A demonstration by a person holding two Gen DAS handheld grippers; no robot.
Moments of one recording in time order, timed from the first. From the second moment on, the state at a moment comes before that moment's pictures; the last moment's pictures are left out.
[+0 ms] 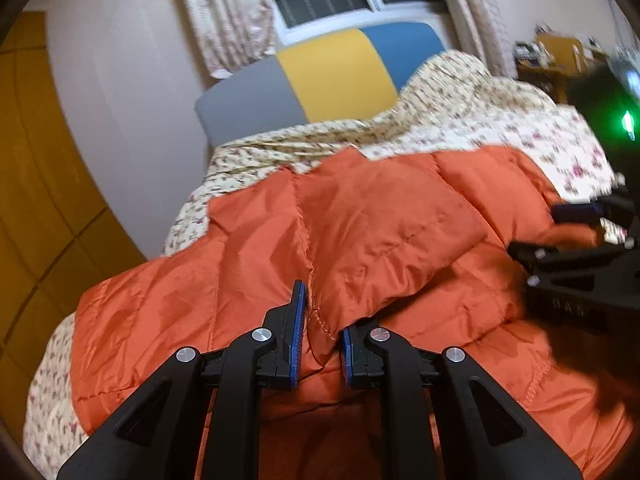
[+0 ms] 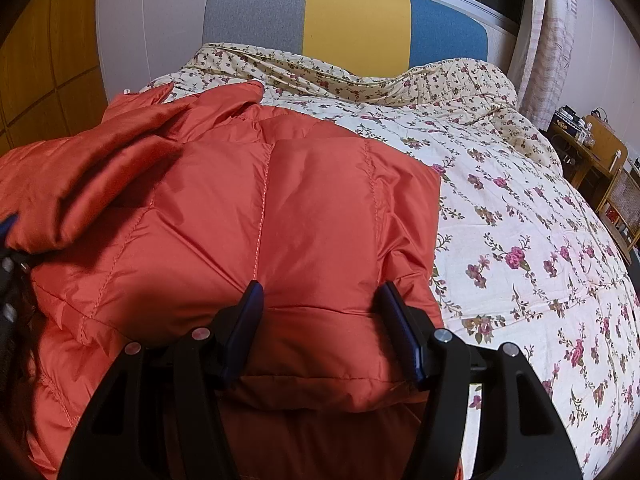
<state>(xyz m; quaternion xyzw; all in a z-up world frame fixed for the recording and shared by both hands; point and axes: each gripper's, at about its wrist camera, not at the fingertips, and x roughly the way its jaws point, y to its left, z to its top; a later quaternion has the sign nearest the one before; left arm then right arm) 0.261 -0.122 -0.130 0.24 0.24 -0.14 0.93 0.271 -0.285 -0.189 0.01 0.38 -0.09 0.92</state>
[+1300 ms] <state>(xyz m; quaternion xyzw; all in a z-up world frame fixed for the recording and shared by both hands) 0.266 -0.027 -0.136 0.06 0.34 -0.07 0.93 0.250 -0.269 -0.138 0.03 0.29 -0.06 0.95</state>
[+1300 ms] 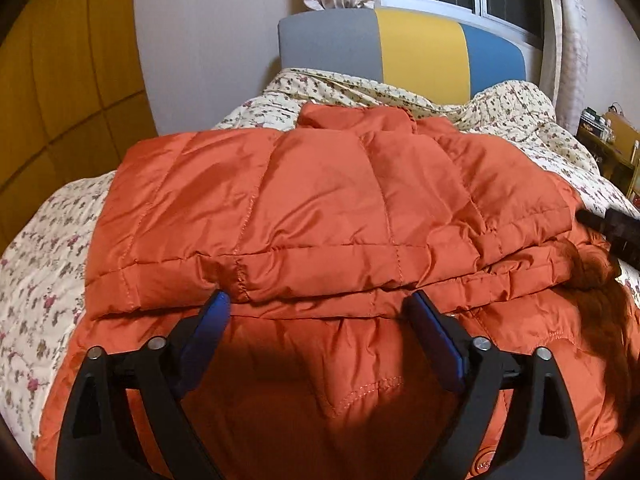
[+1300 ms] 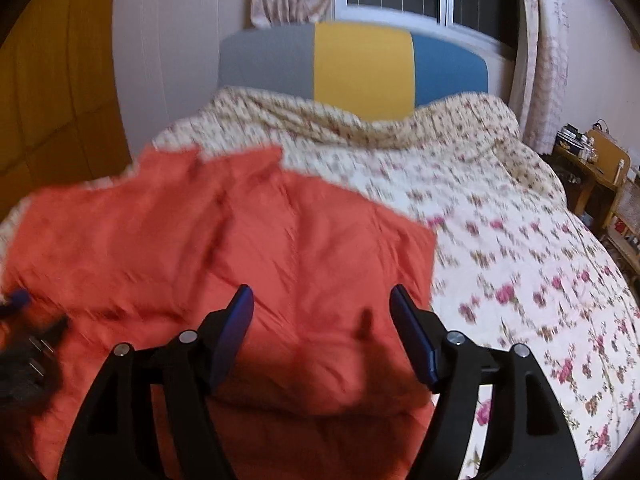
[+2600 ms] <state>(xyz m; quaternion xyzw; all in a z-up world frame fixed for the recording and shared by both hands) 0.373 0.073 -0.147 -0.03 0.37 0.01 0.93 0.319 -0.234 -0.184 -0.02 0.36 -0.07 0.93</state>
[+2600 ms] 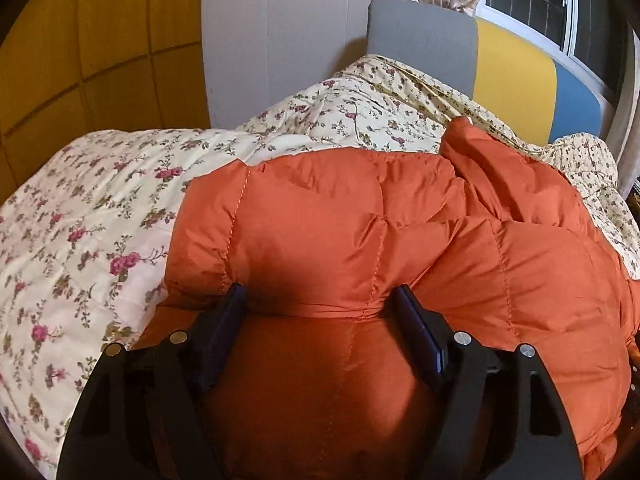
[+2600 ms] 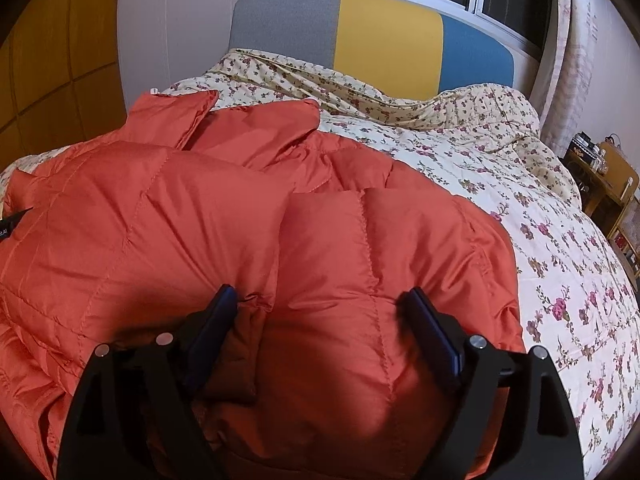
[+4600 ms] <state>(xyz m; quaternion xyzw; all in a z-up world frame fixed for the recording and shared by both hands) 0.139 0.156 -0.132 -0.05 0.42 -0.01 0.91 0.074 -0.350 -0.152 0.15 0.40 -0.02 0.90</state>
